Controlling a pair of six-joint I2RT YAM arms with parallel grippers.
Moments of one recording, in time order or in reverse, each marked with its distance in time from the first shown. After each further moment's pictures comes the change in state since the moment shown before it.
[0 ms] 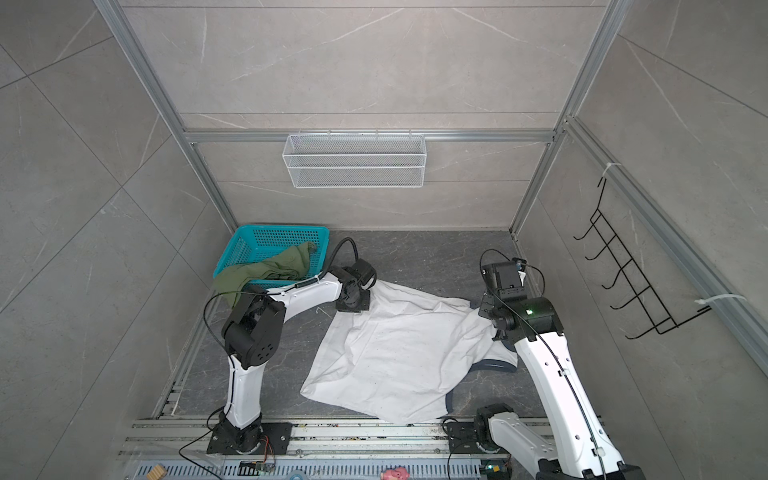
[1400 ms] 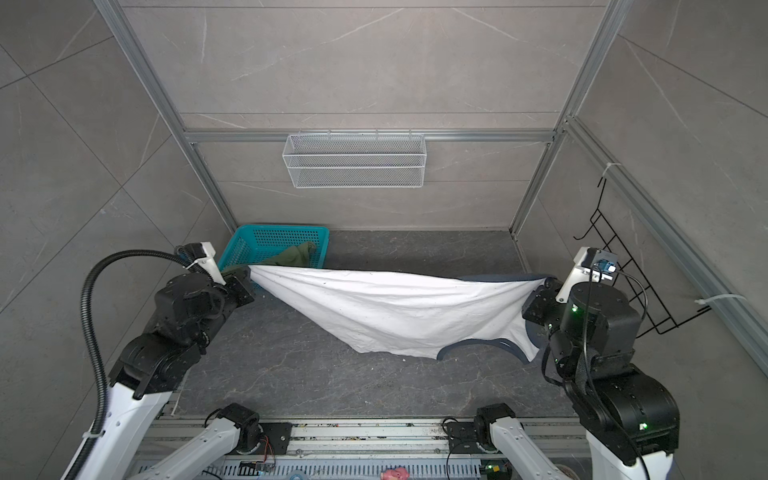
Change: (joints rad) left arm 0.286 -1.262 -0.320 0.039 -0.214 0.026; right arm 0.000 -0.206 0.461 -0.040 -0.023 -0.143
